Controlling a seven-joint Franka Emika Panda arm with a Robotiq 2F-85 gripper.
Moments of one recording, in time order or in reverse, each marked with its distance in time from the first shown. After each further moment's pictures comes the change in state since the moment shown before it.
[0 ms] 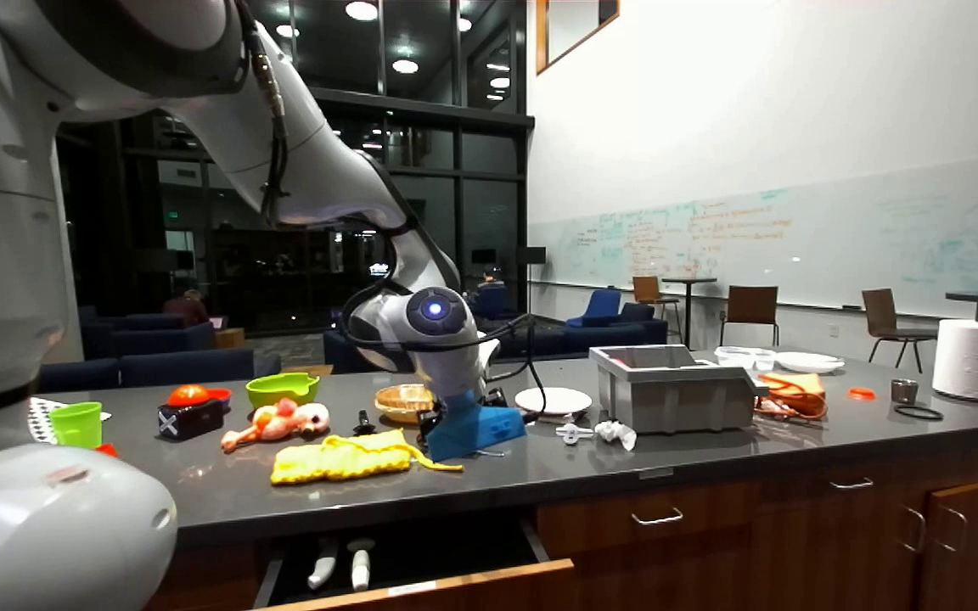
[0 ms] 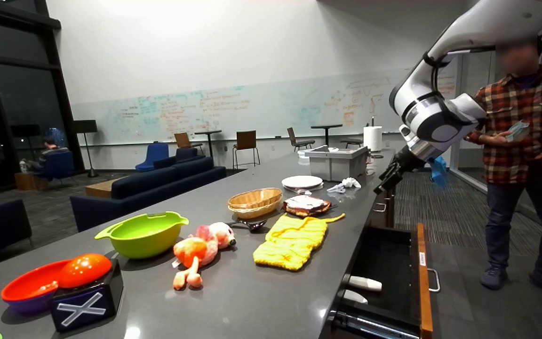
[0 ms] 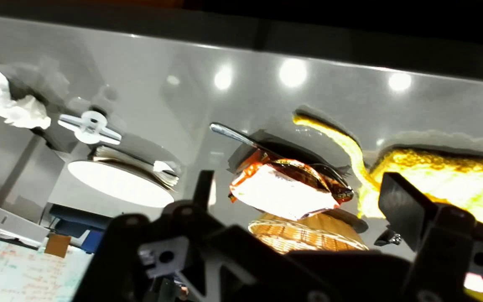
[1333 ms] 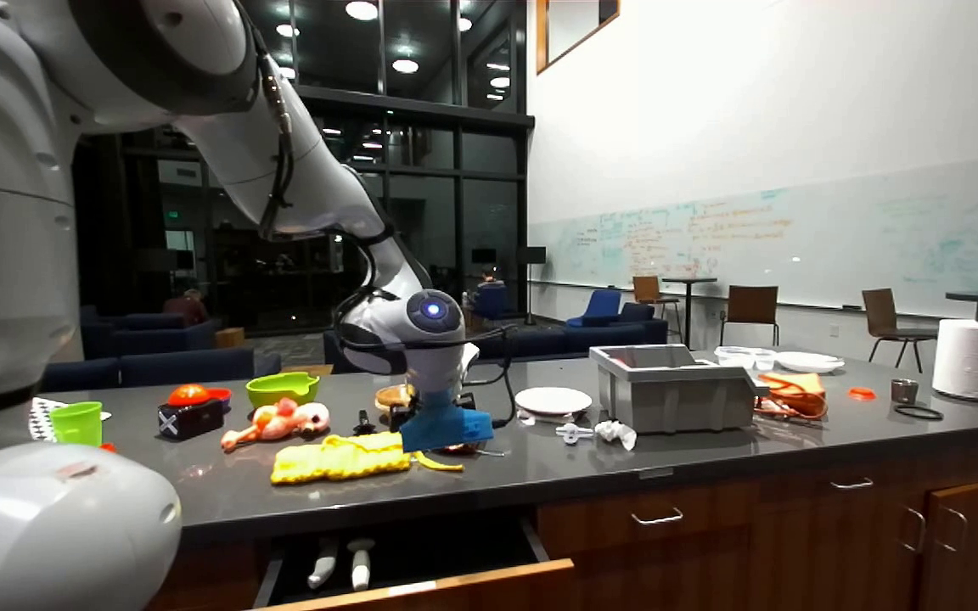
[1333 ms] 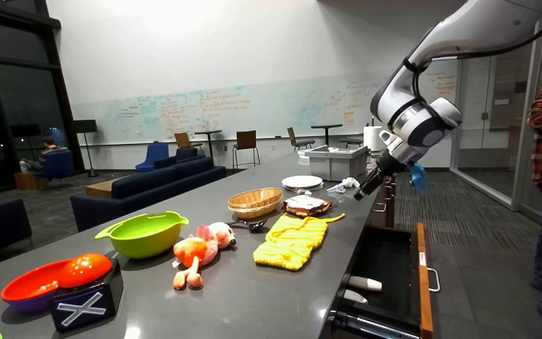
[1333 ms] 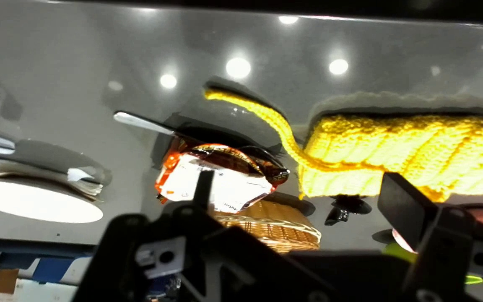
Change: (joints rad) arm 0.040 0.050 0.044 0.026 -0.181 -0.101 0.305
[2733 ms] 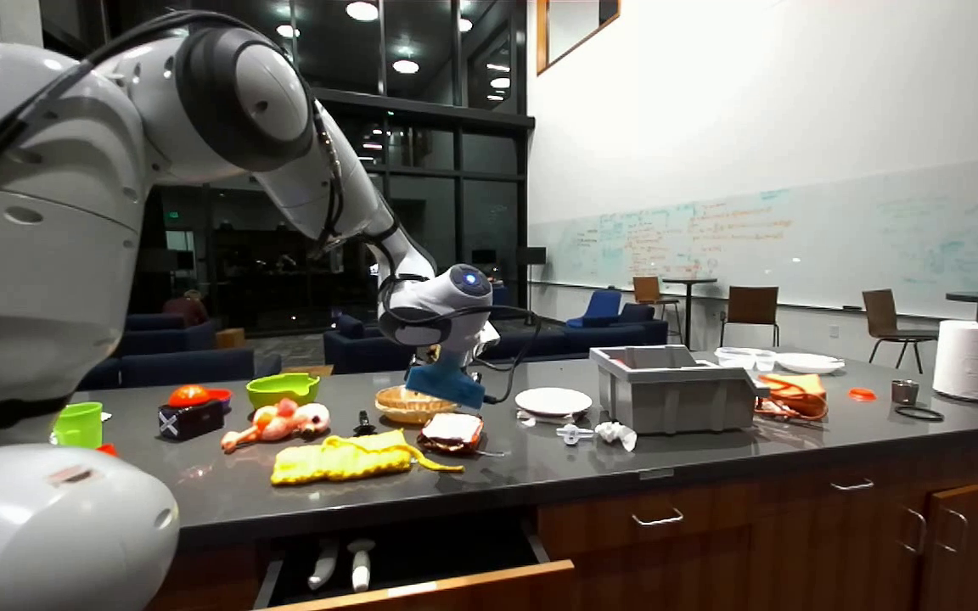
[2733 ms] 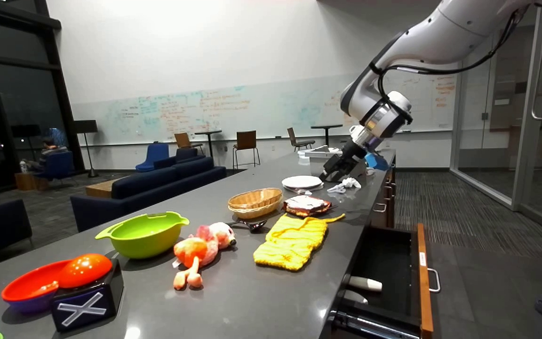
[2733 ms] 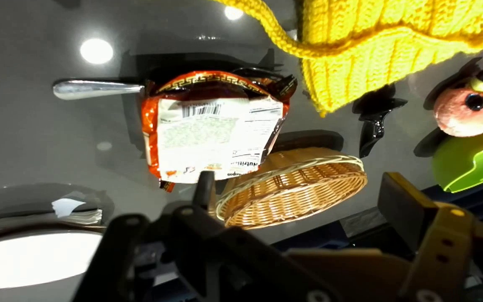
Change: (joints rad) arm -0.037 0.205 0.035 0.350 -0.379 -0.166 0.805
